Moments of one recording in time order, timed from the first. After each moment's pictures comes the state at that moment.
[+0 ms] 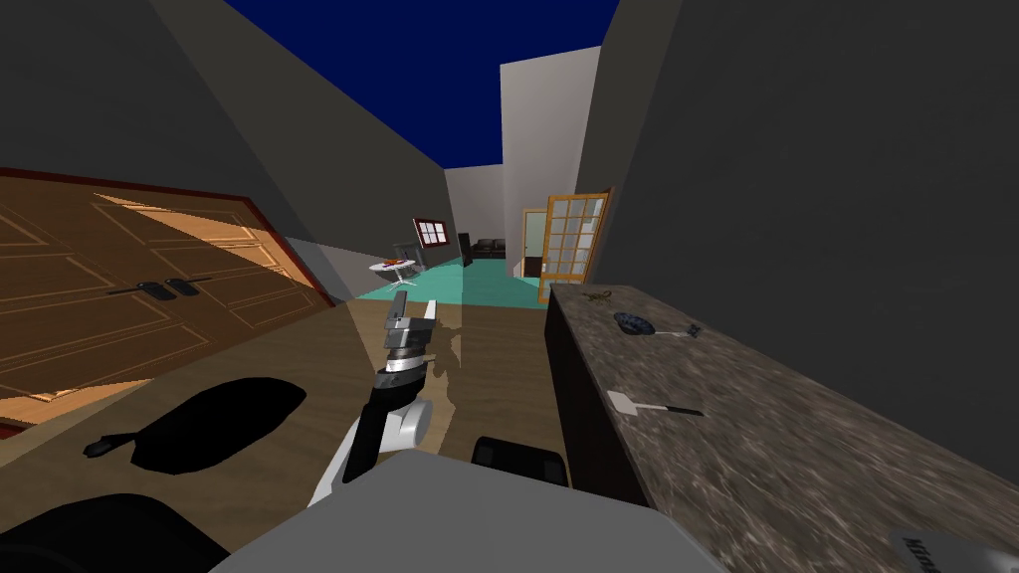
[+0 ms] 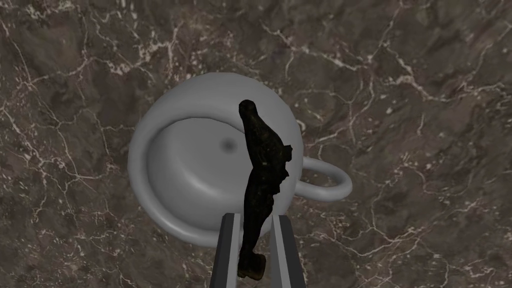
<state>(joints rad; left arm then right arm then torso) 0.51 -0.04 0.04 -2.36 -0.06 -0.48 0.16 1.37 -1.87 -0.24 -0.83 0.49 -1.01 0.24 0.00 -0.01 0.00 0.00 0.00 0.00</state>
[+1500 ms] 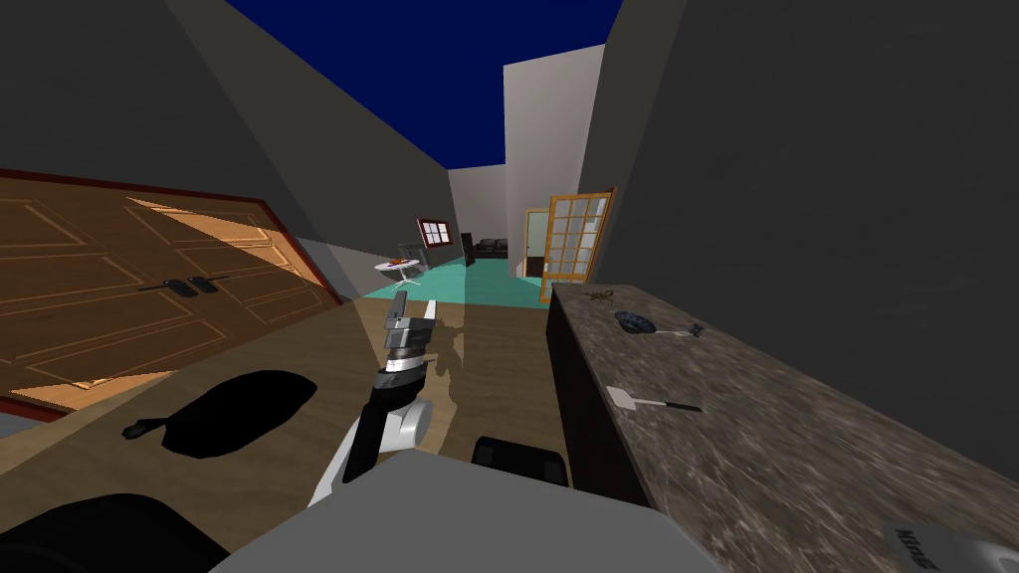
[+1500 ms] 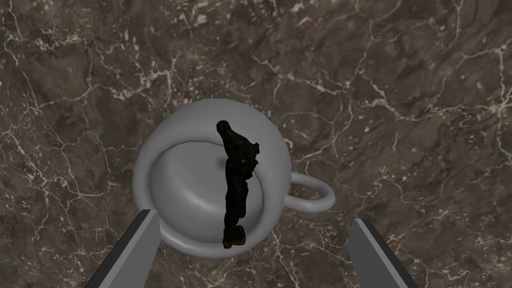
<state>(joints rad) 0.51 -0.04 0.04 -2.36 -0.06 -0.48 0.16 1.45 -1.90 -0.28 -0.73 0.48 -1.10 0.24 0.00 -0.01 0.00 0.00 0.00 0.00</state>
